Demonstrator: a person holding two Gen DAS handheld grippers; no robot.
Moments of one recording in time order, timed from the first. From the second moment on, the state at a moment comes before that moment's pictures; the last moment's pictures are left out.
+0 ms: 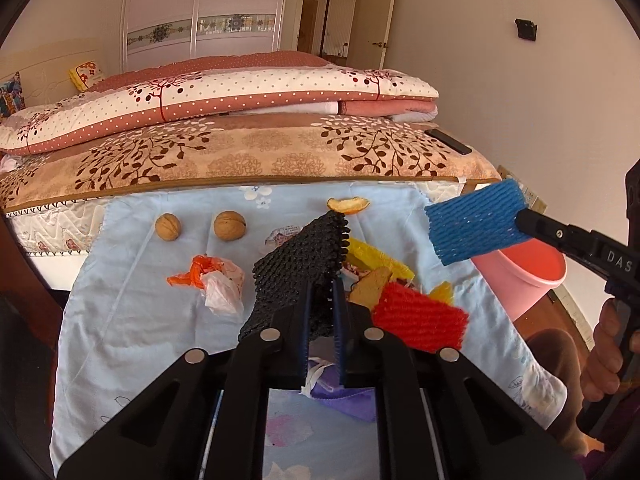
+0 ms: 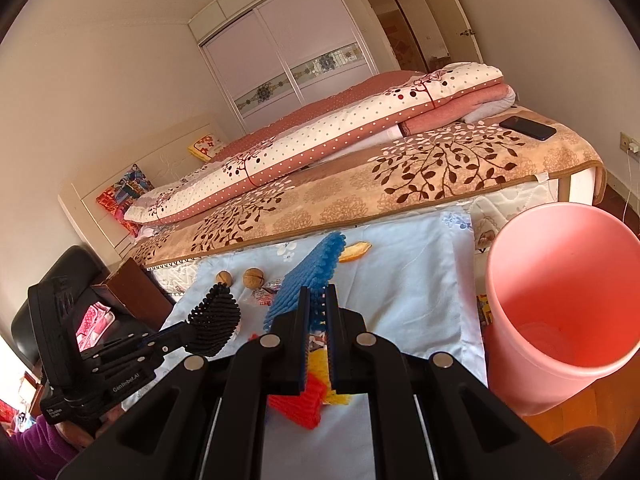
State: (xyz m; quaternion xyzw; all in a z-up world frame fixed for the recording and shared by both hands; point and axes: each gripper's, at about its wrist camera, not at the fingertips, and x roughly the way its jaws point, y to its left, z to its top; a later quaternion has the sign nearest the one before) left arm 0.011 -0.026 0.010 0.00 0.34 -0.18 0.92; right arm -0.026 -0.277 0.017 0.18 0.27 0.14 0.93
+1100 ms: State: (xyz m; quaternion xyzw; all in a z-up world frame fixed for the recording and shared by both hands) left arm 0.041 -0.286 0.034 0.02 0.35 -0.42 0.84; right arm -0.051 -0.447 -0.014 0.18 0.28 -0.13 0.94
